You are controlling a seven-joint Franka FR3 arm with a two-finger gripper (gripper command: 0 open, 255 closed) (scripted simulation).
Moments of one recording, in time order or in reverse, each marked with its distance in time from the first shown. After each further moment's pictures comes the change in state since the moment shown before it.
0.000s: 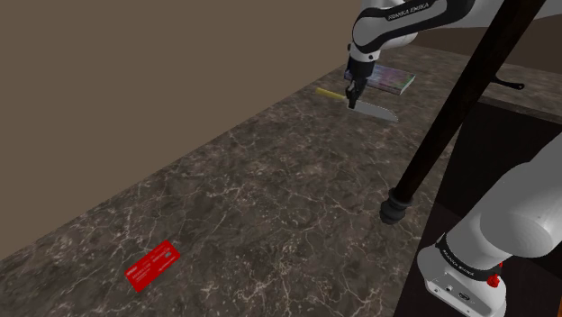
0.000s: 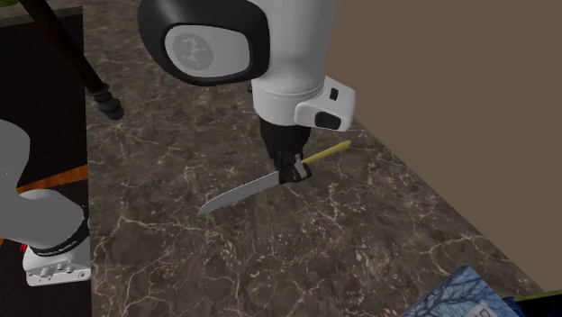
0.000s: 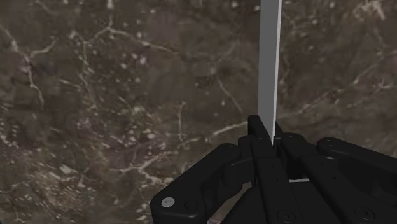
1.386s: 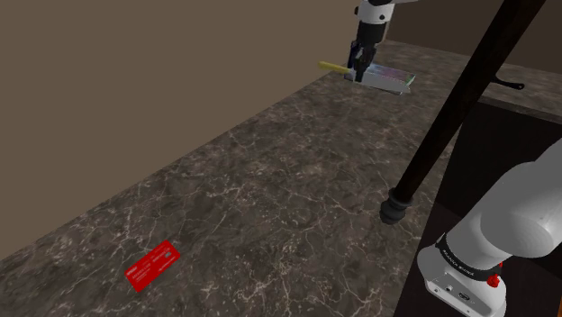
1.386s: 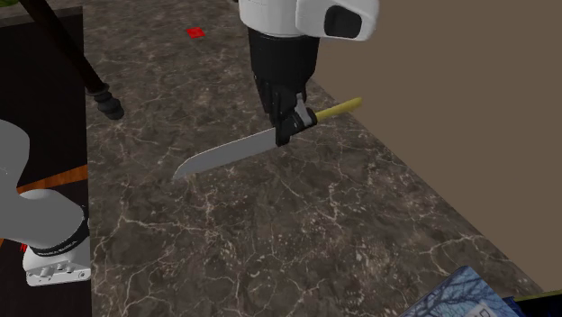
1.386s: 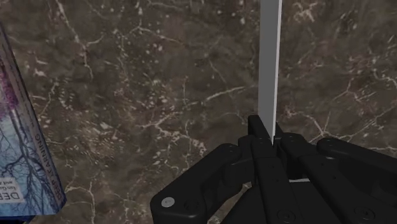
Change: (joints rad) arm 0.007 -0.044 0.010 0.218 -0.007 -0.261 0.013
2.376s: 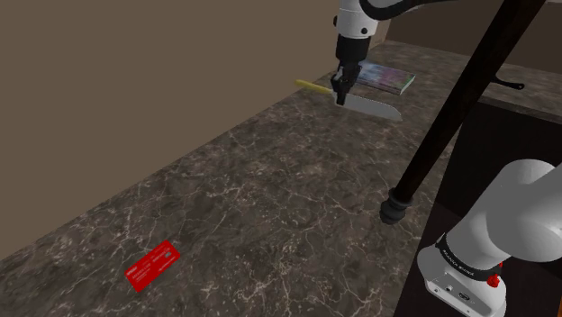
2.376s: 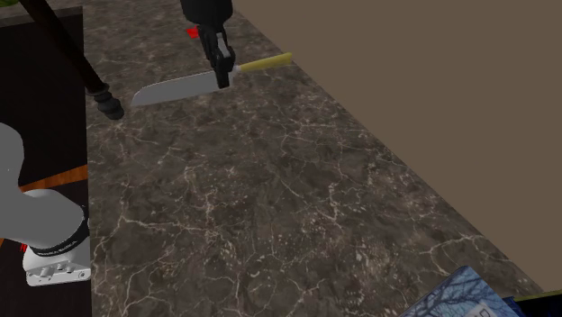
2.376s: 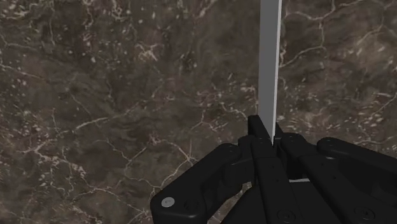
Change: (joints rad) arm 0.134 -0.228 0.212 -0.233 0.028 0.001 0.339
